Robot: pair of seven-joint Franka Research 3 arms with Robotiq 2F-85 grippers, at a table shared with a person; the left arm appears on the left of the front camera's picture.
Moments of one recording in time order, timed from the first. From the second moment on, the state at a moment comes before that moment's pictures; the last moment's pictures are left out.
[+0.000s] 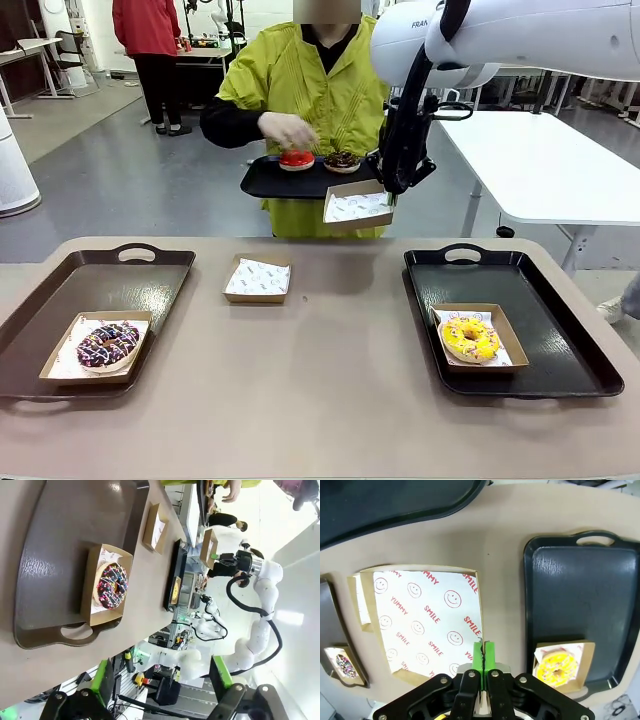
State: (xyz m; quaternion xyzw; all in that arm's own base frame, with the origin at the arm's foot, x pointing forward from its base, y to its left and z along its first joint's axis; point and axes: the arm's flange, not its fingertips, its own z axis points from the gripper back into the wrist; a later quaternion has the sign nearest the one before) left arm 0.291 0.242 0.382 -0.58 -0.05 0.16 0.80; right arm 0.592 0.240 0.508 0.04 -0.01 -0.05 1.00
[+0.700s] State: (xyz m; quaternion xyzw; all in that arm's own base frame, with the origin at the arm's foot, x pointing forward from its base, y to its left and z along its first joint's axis) left arm 0.290 0.243 0.383 -0.58 -0.05 0.16 0.80; right arm 0.591 0.240 0.511 0.04 -0.01 -0.05 1.00
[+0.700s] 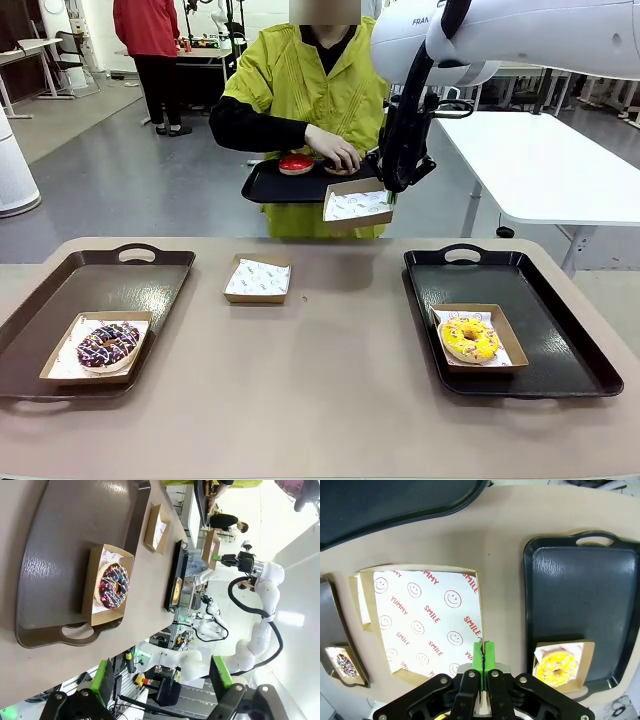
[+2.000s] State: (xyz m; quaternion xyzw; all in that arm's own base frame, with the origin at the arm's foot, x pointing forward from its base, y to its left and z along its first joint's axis) left arm 0.291 0.242 0.383 -0.58 -0.05 0.16 0.80; right arm 0.591 0.240 0.511 0.04 -0.01 -0.05 1.00
